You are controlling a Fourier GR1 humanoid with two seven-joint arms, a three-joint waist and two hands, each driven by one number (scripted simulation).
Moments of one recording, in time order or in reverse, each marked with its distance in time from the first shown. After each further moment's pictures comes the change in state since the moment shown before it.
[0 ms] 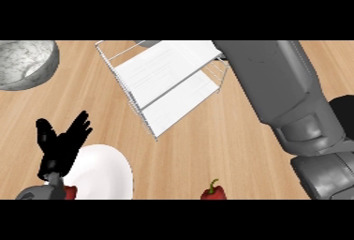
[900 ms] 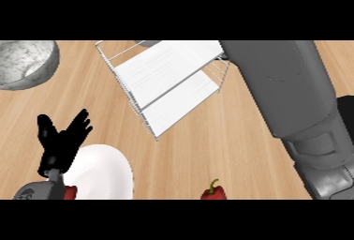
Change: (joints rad) left arm -0.026 0.014 -0.004 0.025 0.013 0.008 0.019; right arm 0.077 -0.016 0.051 -0.258 -0.045 0.101 0.196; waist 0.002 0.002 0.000
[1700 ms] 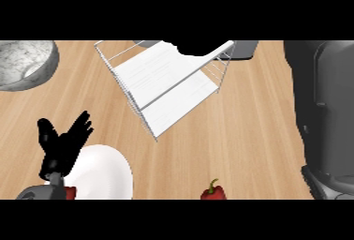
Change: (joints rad) left arm 0.024 -0.003 -0.019 -0.014 0.009 0.007 -0.024; right arm 0.106 -0.033 -0.073 -0.474 -0.223 0.206 0.391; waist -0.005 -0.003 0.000
